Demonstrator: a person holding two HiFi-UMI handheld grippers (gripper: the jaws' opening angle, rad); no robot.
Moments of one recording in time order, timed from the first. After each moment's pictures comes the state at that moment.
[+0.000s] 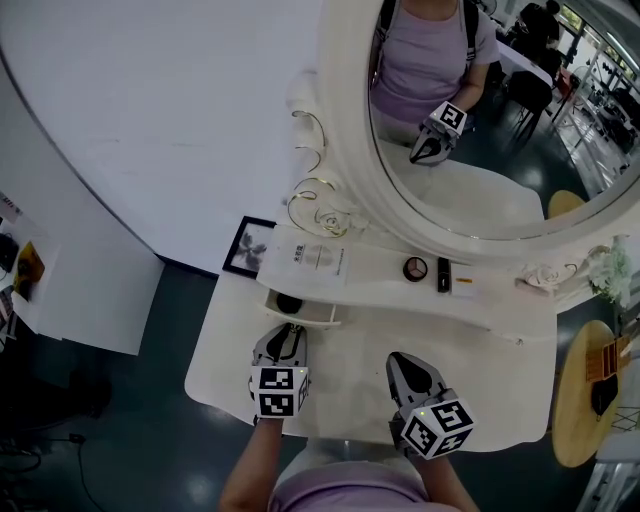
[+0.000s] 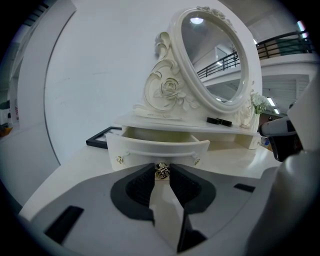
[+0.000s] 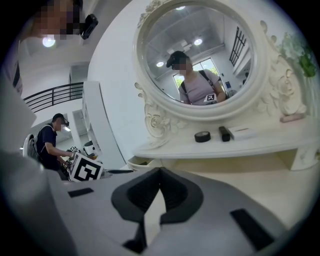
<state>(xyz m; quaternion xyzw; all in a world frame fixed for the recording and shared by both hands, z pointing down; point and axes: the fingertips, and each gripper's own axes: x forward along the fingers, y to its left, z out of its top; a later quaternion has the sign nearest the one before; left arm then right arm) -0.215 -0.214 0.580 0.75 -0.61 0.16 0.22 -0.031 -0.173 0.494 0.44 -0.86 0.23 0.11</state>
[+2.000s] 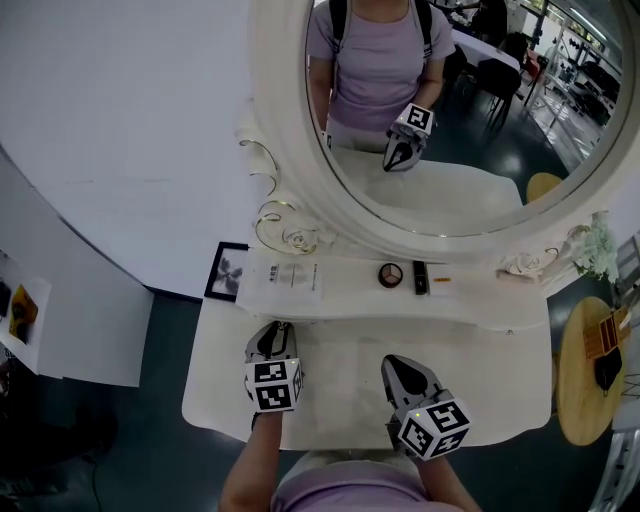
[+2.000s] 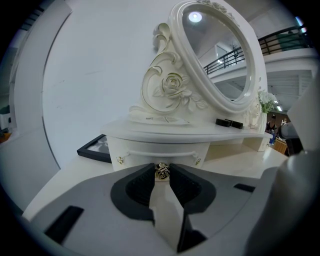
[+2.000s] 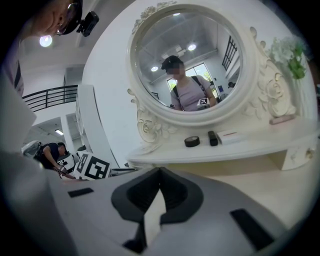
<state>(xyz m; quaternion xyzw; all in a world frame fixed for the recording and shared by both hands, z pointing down) -0.210 -0.259 0.579 0.74 -0.62 0.17 0.21 -0.009 -0.181 0.488 0.48 -0.84 0.23 0.09</state>
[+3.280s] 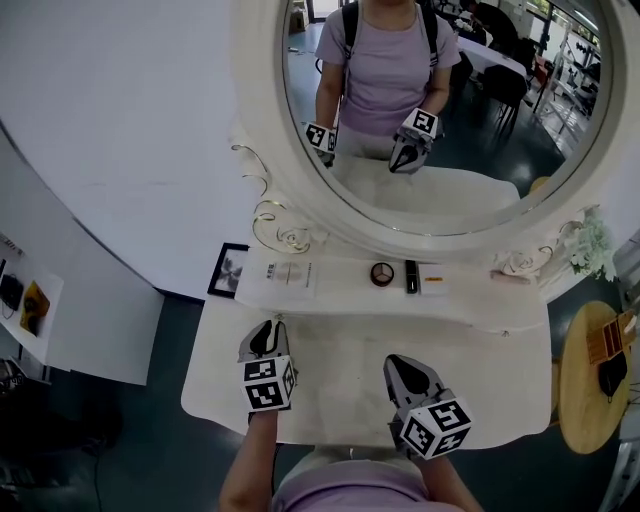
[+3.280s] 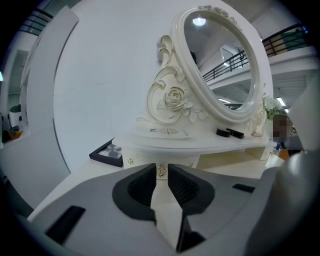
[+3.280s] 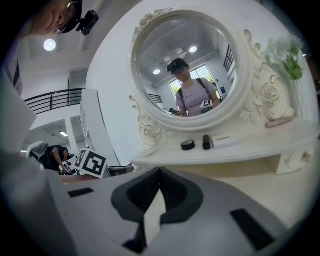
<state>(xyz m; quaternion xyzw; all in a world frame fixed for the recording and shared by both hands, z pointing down) -0.211 -0.244 0.549 0.71 -0.65 0.15 0.21 0.018 -0.170 0.479 0.47 -0.85 0.22 0.07</state>
